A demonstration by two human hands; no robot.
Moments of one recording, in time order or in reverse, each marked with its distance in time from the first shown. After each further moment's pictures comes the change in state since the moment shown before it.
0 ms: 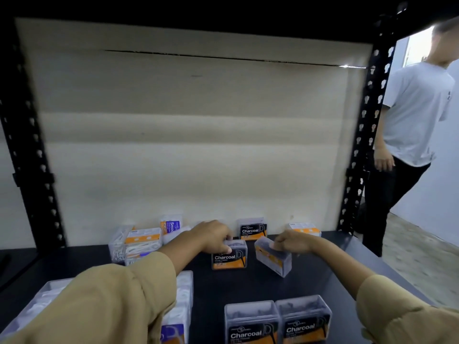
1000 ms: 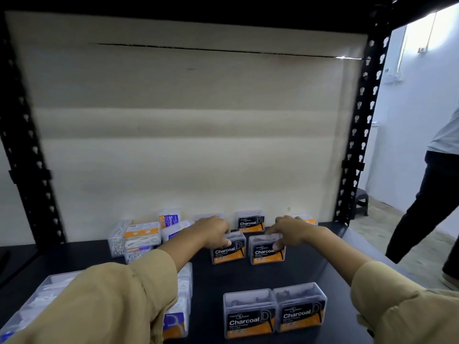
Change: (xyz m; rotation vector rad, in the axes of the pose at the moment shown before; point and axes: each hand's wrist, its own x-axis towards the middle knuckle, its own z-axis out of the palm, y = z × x) left_hand -0.005 0.006 0.005 -0.020 0.001 -0.058; right_hand 0.001 -0.004 -0.004 -0.478 0.056 -0.116
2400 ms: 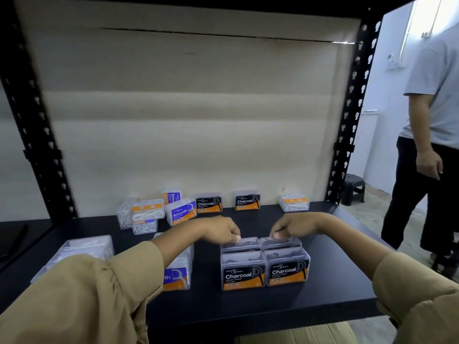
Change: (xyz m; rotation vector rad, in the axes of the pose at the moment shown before) left_hand -0.066 0.046 0.003 -0.277 -0.264 0.153; right_hand -0.074 -0.014 0.011 0.454 -0.210 -0.172
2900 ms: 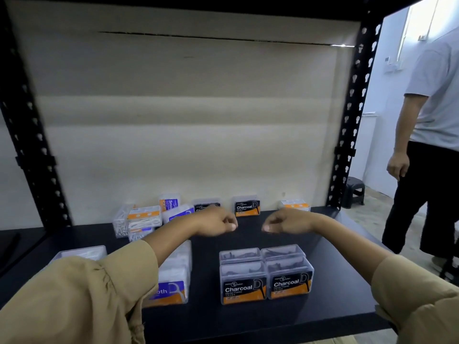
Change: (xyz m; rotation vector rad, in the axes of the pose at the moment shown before) left_hand 0.007 -0.014 -0.023 -0.031 0.230 -0.020; right_hand 0.014 -0.001 -0.011 0.062 0.199 -0.002
